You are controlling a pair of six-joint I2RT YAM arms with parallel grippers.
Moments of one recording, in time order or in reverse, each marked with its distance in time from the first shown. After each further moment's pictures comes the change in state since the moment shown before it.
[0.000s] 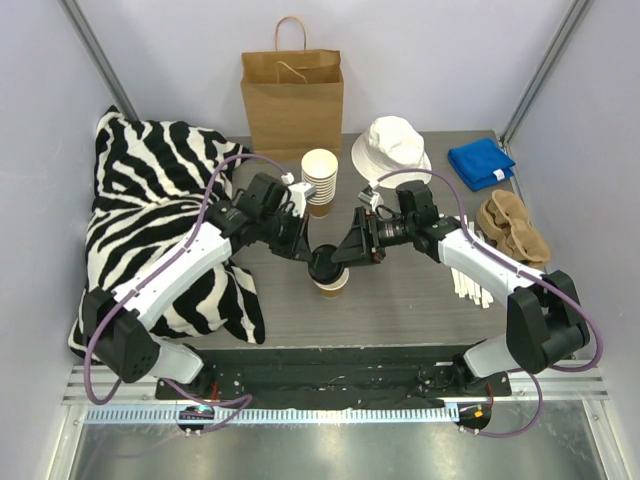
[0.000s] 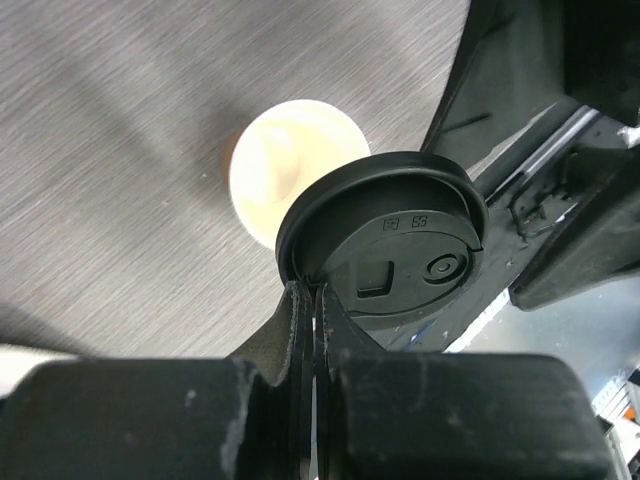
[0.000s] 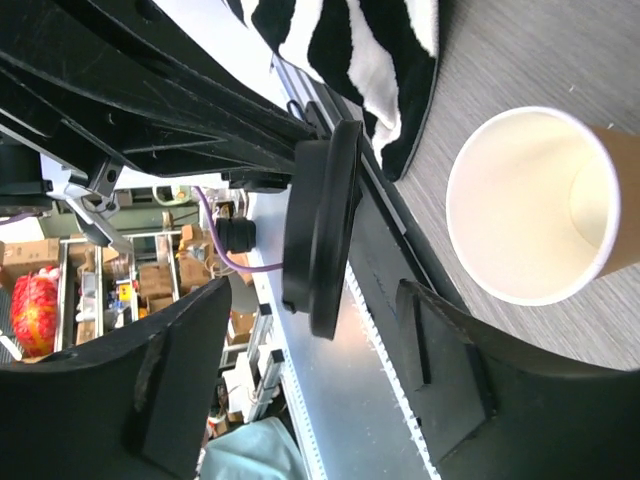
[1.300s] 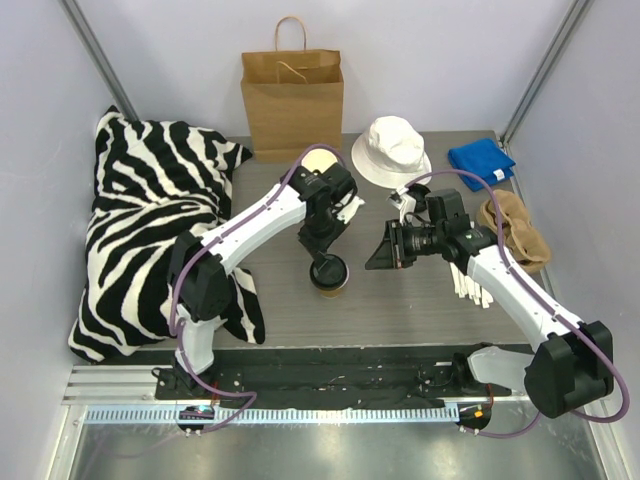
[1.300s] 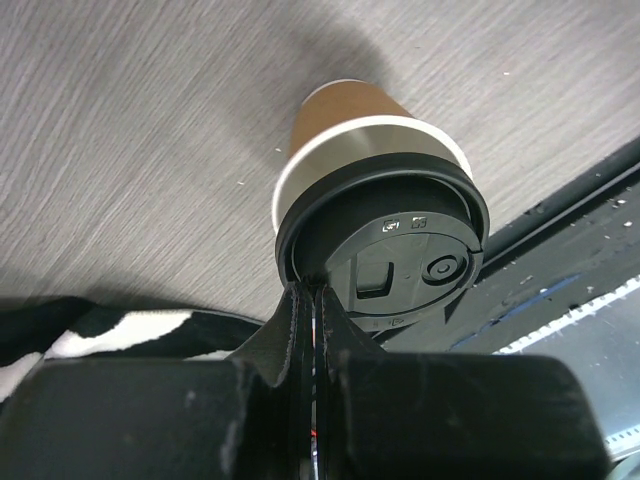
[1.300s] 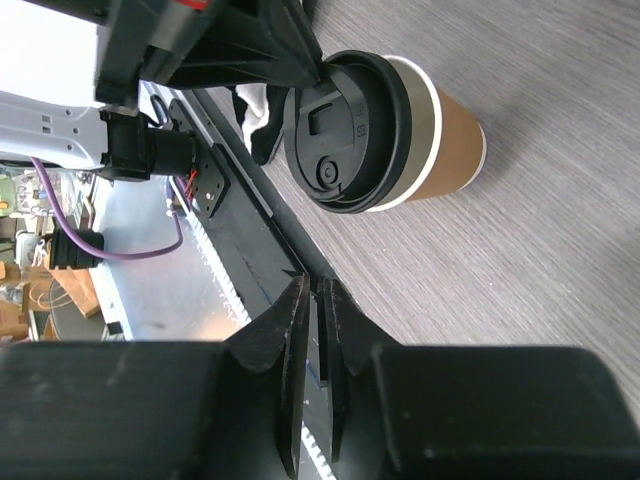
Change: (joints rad) left arm -0.164 0.544 0.603 -0.516 -0.275 0.237; right arm -0.101 -0.241 -0.037 -0.335 0.197 -0.419
